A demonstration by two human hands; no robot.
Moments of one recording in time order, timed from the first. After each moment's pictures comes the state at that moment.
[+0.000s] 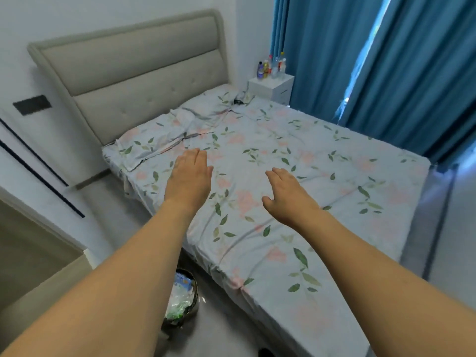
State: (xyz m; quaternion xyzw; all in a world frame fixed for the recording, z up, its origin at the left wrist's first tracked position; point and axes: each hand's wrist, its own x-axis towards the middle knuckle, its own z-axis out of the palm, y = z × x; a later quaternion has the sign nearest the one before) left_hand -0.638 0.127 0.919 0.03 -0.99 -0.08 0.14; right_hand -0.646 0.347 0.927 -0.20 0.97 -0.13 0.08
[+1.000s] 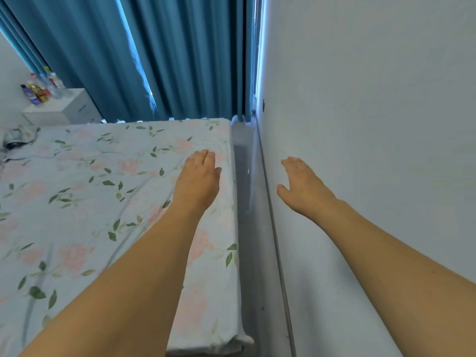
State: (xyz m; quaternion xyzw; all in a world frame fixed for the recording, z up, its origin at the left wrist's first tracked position) left_hand -0.623 0.677 0.896 -0.34 -0.92 -0.15 0.06; right_hand -0.474 0.854 0.913 0.23 0.95 -0.20 -0.01
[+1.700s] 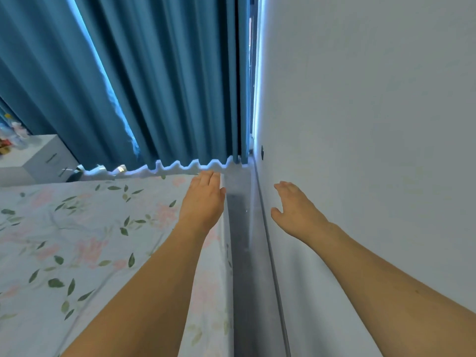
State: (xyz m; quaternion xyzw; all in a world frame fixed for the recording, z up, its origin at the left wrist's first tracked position) left_hand -0.978 0.965 0.891 -0.36 -0.92 -0.16 0.04; right_hand -0.830 1.122 0.901 0.23 0.95 -0.23 -0.02
